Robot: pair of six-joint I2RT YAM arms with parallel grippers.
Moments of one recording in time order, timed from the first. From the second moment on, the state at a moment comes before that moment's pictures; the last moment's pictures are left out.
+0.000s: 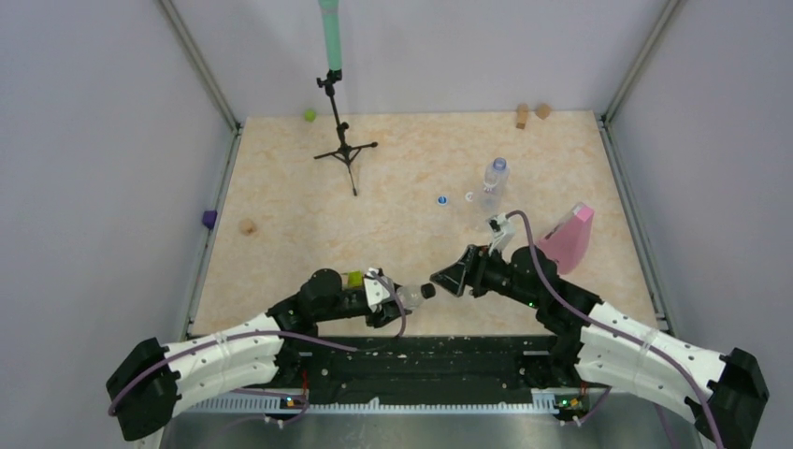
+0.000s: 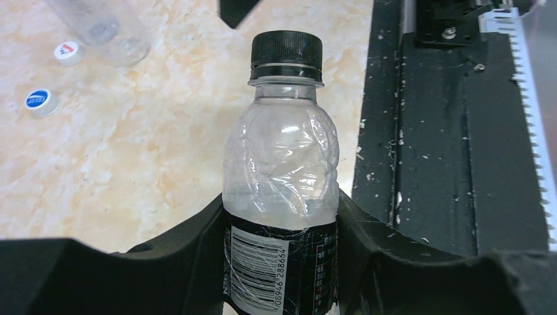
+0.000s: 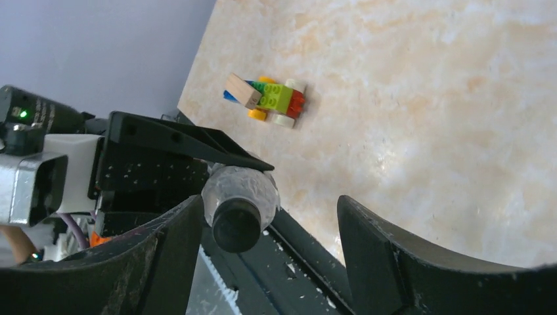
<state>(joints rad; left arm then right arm) -0.93 0.79 0.22 0.35 0.43 0.17 0.88 0.73 0.45 0.02 -0.09 0.76</state>
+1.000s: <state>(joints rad) -0.94 0.82 0.17 0.37 0.30 0.25 0.88 0.98 0.40 0.21 -0.28 0.93</state>
